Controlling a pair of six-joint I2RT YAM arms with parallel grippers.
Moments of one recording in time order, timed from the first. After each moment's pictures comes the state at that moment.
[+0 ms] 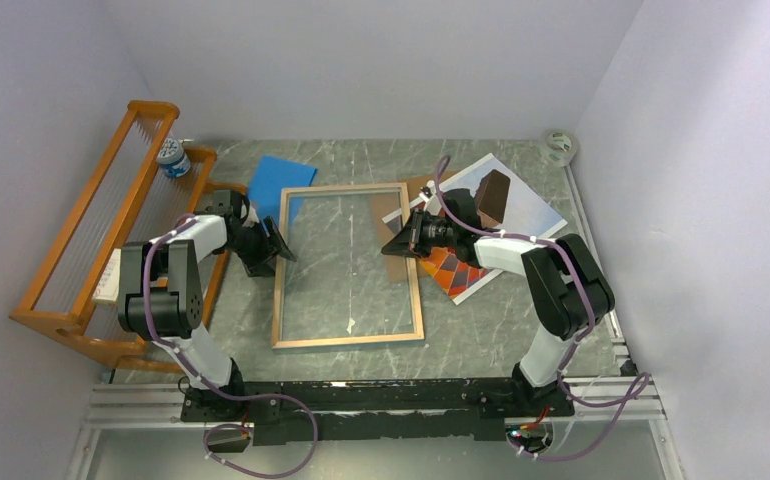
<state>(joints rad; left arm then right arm) 0.04 1.70 0.98 -0.52 0.41 -0.46 0.42 1.73 0.87 0.30 -0.74 0.84</state>
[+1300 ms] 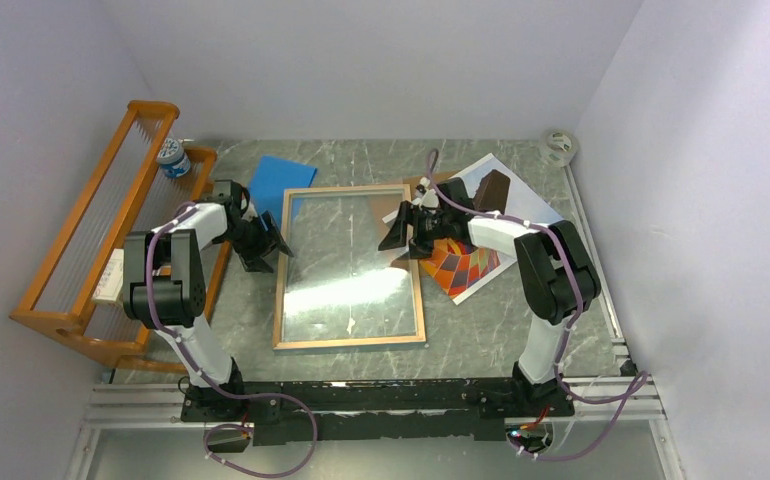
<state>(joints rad) 0.05 1.78 1.10 -0.62 0.38 -0.48 0.40 1.85 1.07 -0.06 -0.73 0.65</state>
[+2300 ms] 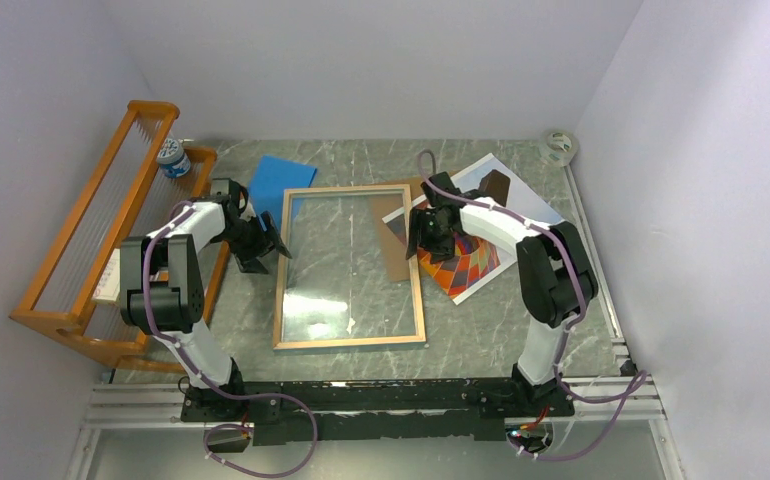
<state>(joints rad) 0.05 1.74 1.11 -0.69 0.35 -0.44 0.45 1.83 1.27 -0.61 -0.14 0.55</state>
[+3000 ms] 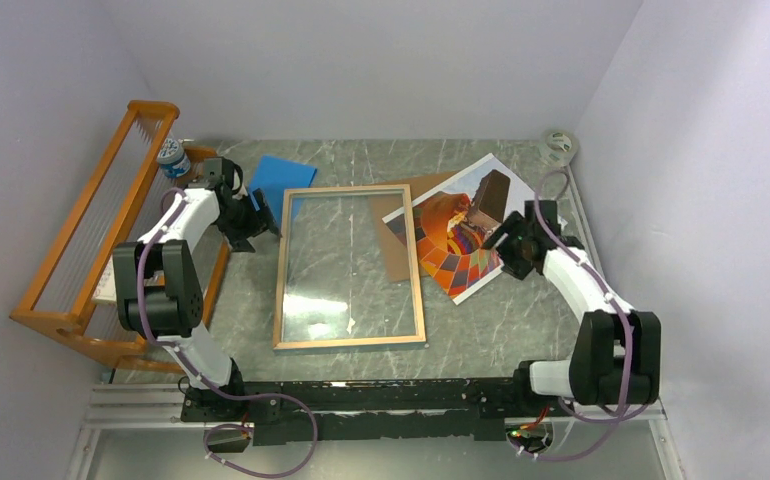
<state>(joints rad) 0.05 1.71 1.25 -0.75 0.22 -0.43 0.05 1.33 0.83 -0.44 -0.06 0.76</state>
